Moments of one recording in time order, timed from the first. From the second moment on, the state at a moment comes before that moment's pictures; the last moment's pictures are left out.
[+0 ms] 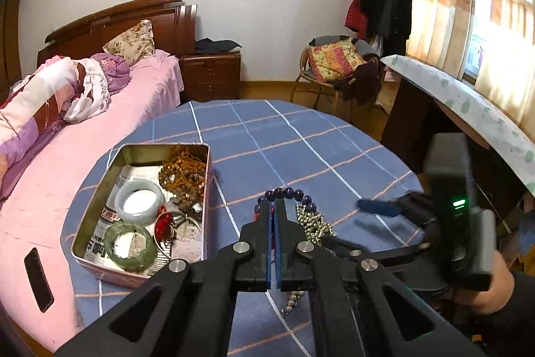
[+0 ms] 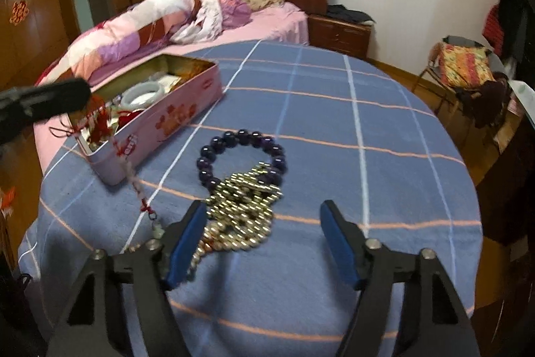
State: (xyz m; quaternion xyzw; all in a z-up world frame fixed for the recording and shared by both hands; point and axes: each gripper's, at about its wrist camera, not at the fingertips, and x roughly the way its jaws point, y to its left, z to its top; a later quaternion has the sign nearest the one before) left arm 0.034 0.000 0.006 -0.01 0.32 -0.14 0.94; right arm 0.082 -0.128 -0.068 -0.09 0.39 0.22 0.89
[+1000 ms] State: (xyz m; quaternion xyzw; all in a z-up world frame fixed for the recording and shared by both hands) left arm 0.031 0.006 0.034 -0.01 0.28 -0.14 0.95; right arm 0.077 -0.148 -0.029 -0.04 0.36 0.23 0.90
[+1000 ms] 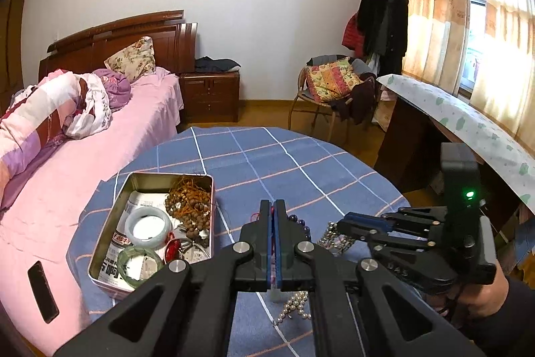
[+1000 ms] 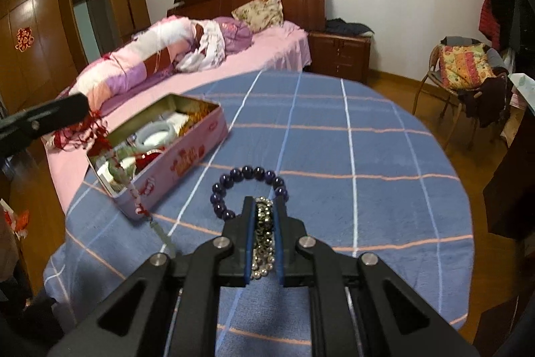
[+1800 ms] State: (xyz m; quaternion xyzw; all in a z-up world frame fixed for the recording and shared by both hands) left arm 0.043 0.018 0.055 0.00 0.26 -0.12 0.96; right arm 0.077 -0.131 0.010 -0.04 0.30 0.26 0.92
